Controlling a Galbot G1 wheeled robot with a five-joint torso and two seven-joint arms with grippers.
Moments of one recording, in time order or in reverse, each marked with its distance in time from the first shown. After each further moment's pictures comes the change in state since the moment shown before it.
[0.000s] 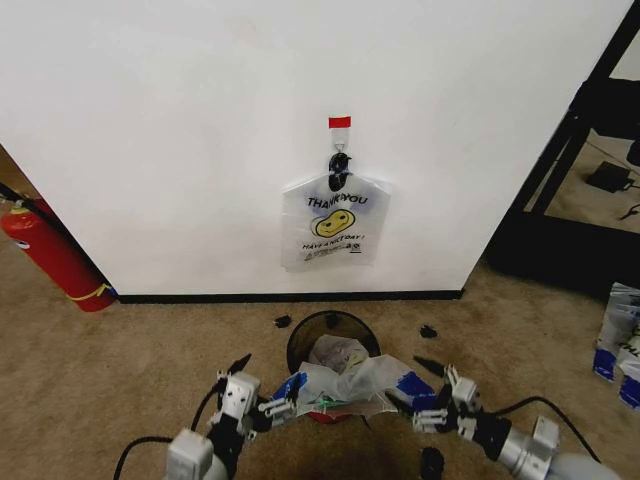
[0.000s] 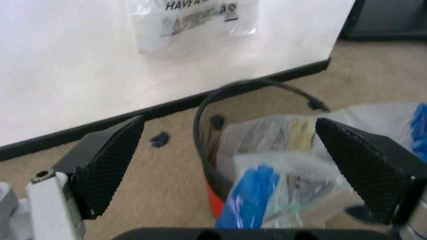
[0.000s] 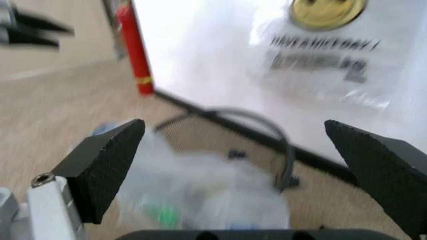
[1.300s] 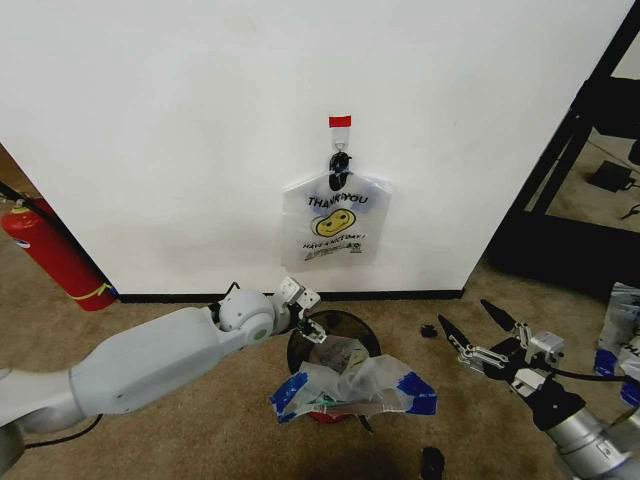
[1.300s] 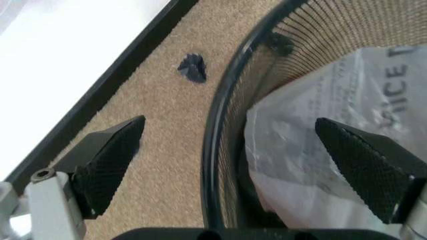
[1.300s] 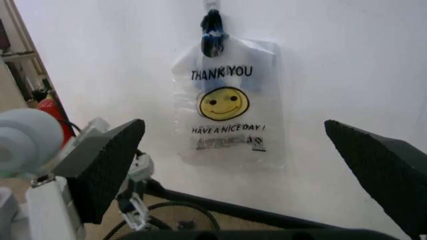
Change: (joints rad) left arm -1.392 -0.239 0.904 0.904 -0.371 0.409 0.403; right arm -0.191 0.086 0.273 0.288 0.201 -0.062 0.231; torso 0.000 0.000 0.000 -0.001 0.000
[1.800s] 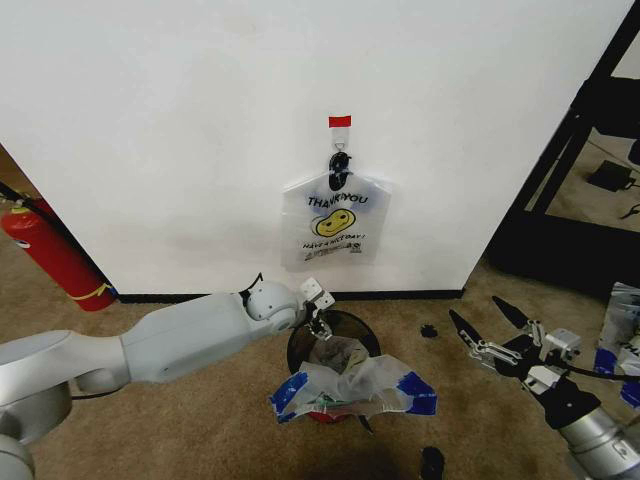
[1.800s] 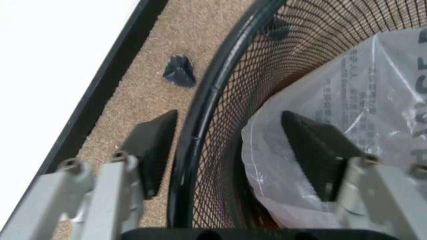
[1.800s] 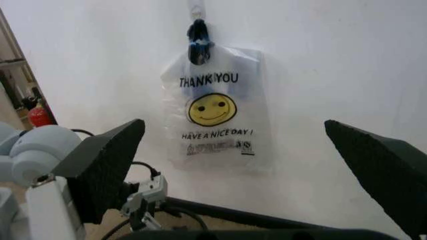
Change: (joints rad) left arm -0.107 -0.112 0.154 0.142 0.079 -0.012 0.107; right arm -0.018 0.005 0.052 -0.002 0.045 0.001 -0.006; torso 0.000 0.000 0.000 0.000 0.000
